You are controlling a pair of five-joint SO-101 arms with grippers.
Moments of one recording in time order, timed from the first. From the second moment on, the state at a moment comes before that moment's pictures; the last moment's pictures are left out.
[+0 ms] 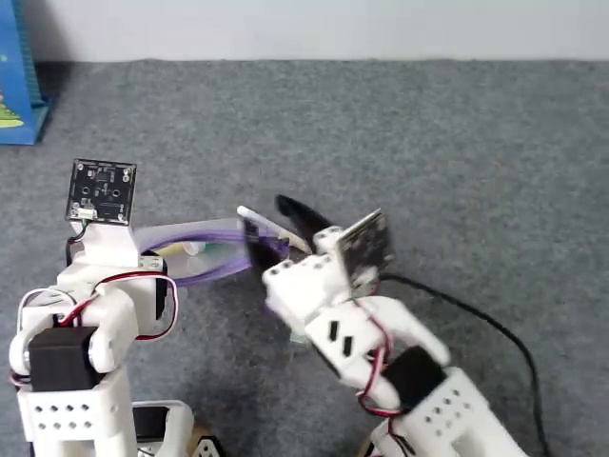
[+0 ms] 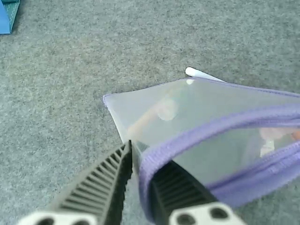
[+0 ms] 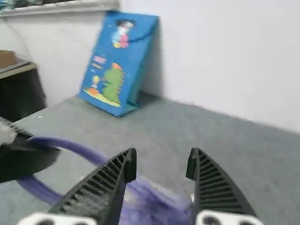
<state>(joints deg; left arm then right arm) -6.9 -58.1 32.0 89.5 -1.1 -40.4 -67.6 59.7 27.3 -10.0</state>
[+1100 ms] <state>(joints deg) -6.9 -58.1 32.0 89.5 -1.1 -24.4 -53.5 69.0 51.1 -4.4</state>
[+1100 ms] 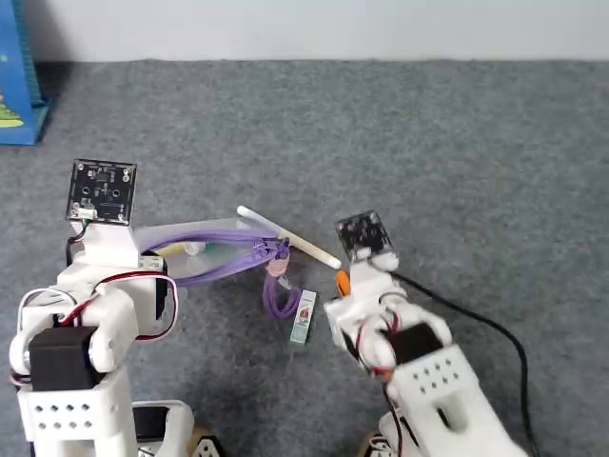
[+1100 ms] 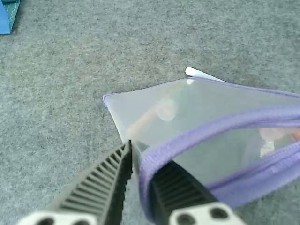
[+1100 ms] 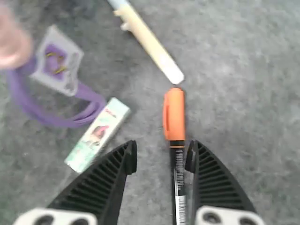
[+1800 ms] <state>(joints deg) -6.9 -58.1 32.0 89.5 -1.1 -21.4 -4.6 45.8 44.1 -1.0</state>
